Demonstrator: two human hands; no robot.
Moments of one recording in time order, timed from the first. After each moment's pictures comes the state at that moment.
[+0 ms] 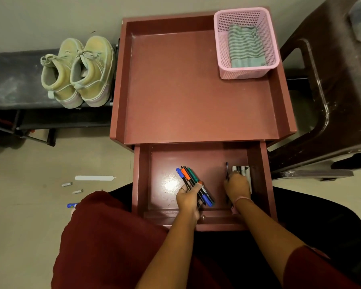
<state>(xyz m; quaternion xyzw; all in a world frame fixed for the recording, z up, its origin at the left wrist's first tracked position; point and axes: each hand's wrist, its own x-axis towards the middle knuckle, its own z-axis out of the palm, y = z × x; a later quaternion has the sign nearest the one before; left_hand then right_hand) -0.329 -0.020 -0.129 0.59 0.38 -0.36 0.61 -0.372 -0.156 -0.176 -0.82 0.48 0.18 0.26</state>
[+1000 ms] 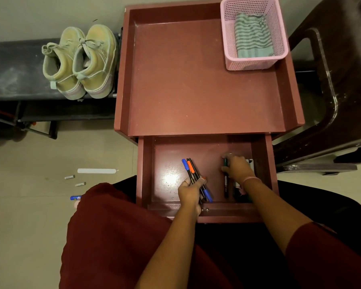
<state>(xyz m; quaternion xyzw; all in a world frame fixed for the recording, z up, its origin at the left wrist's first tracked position) -0.330 -0.009 -0.122 0.60 0.35 -0.37 0.62 -0.348 -0.181 -0.159 -0.86 0.32 0.24 0.32</state>
